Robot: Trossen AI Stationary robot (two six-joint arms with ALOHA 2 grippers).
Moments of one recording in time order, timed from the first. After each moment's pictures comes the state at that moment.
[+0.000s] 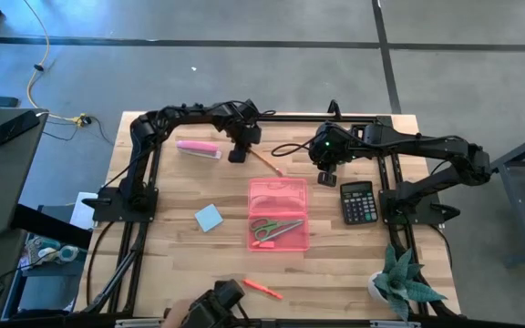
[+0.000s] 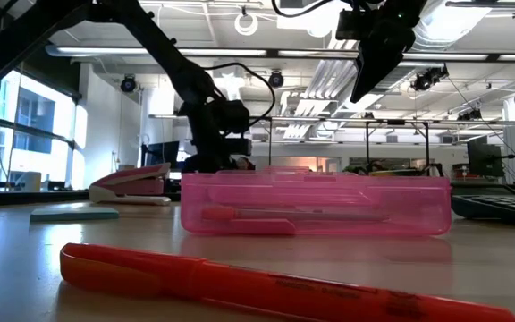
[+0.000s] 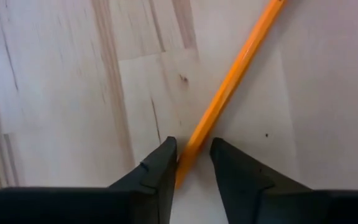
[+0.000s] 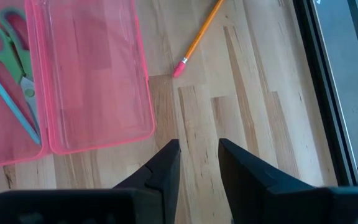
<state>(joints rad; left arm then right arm) 0.75 2.13 1.43 -0.66 0.19 0.79 -0.25 1.32 1.18 -0.89 0.10 -0.15</state>
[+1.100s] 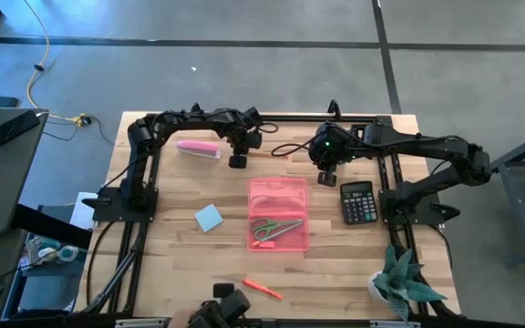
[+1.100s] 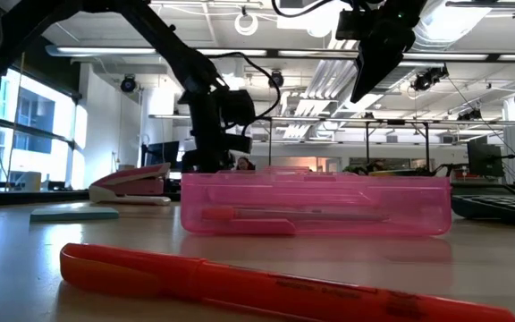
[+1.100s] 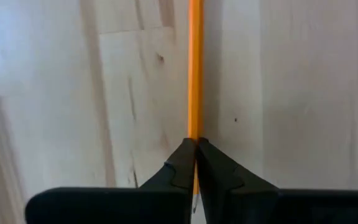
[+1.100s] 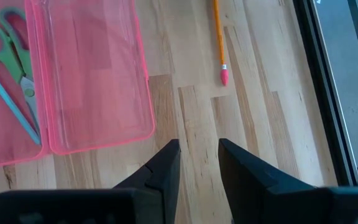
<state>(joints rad) 0.67 2.06 1.42 -0.71 0.04 0.64 -0.25 1.32 1.18 -0.89 0.10 -0.15</state>
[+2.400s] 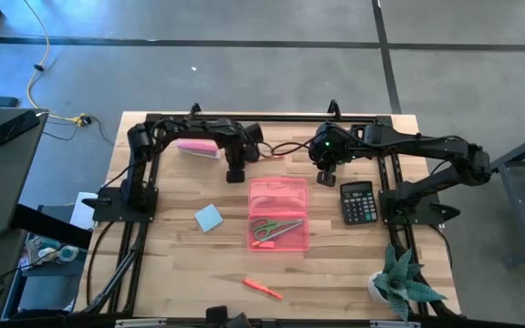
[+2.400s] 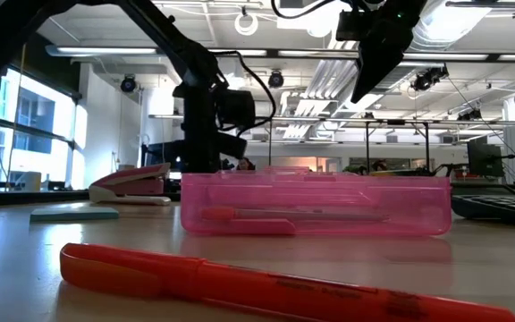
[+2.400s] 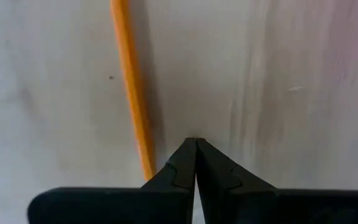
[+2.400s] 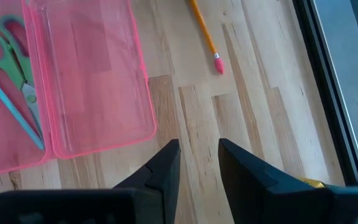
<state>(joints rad) 0.57 2.03 1.36 -0.84 0.07 0.42 -0.25 1.32 1.18 -0.89 0.10 -0.11</state>
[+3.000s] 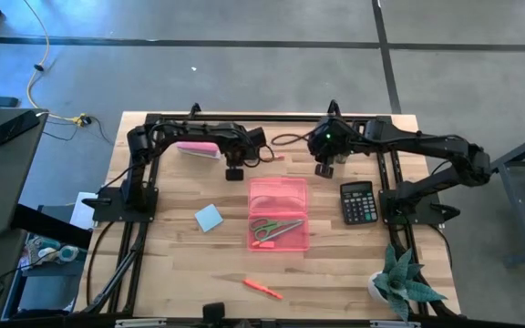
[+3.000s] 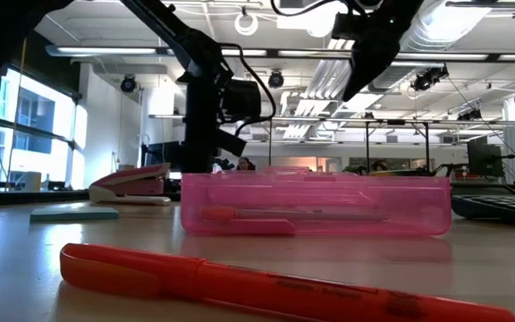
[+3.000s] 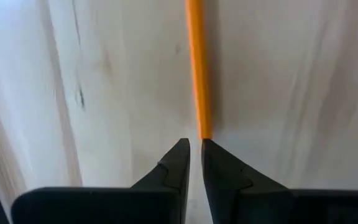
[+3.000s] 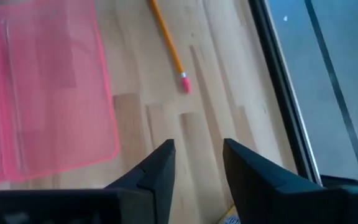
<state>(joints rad) 0.52 2.01 1.40 -0.91 -0.22 0.37 -0.31 1.32 1.18 -0.81 0.15 -0.21</state>
